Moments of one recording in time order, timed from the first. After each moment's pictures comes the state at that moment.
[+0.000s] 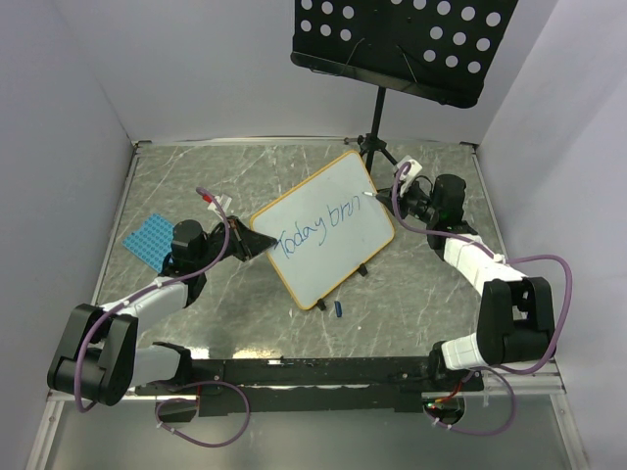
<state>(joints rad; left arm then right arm) -0.27 1.24 0.43 0.69 0.71 -0.69 0.07 1.40 0.80 0.34 -0.67 -0.34</state>
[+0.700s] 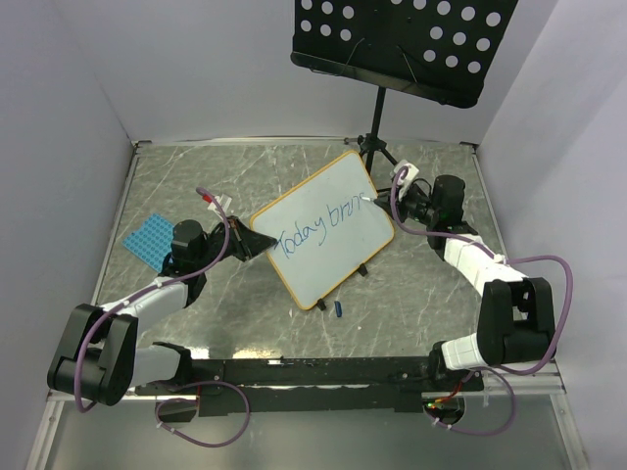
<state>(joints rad) -0.27 1.24 0.43 0.69 0.71 -0.69 0.07 1.40 0.80 0.29 -0.73 -0.40</state>
